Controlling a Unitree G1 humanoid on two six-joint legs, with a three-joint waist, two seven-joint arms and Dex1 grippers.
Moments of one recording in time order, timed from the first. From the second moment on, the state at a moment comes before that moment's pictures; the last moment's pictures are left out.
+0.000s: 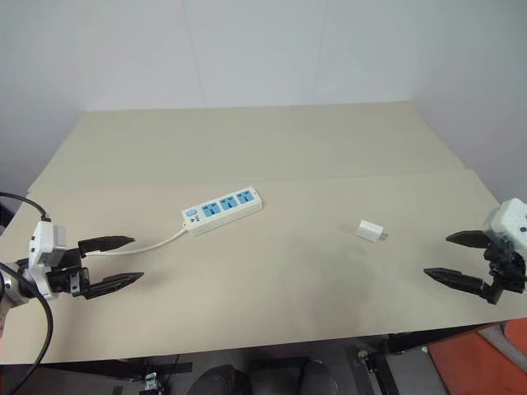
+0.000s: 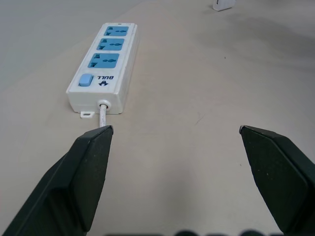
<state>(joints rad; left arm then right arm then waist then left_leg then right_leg) 0.00 0.88 0.38 0.00 -0.56 0.20 -1.31 0.14 -1.13 -0.65 -0.20 0.38 0.53 1.25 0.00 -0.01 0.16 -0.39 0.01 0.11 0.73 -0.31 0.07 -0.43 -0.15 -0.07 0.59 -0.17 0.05</state>
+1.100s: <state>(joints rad) -0.77 0.66 0.14 1.01 -0.27 -0.28 -1.44 0.22 -0.99 -0.66 -0.43 0.42 0.60 1.06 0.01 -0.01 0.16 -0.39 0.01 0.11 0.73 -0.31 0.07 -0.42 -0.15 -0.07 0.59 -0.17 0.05</state>
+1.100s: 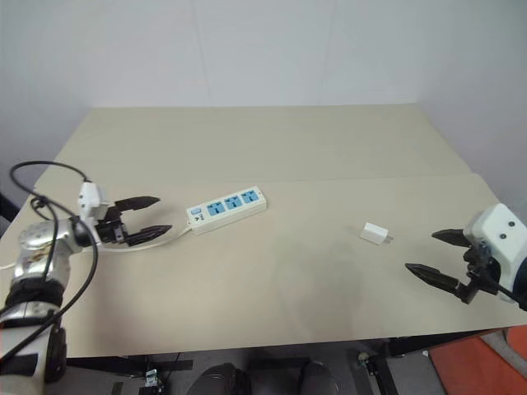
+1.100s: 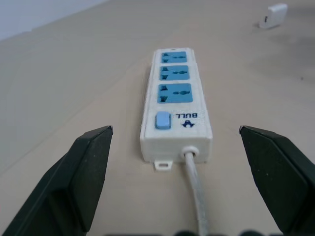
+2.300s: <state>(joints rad) -0.91 0.54 0.09 1.30 -0.03 -0.40 -1.28 0.32 -0.92 -0.72 -0.55 0.45 0.64 0.98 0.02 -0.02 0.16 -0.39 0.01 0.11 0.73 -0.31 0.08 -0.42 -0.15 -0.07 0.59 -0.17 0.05</state>
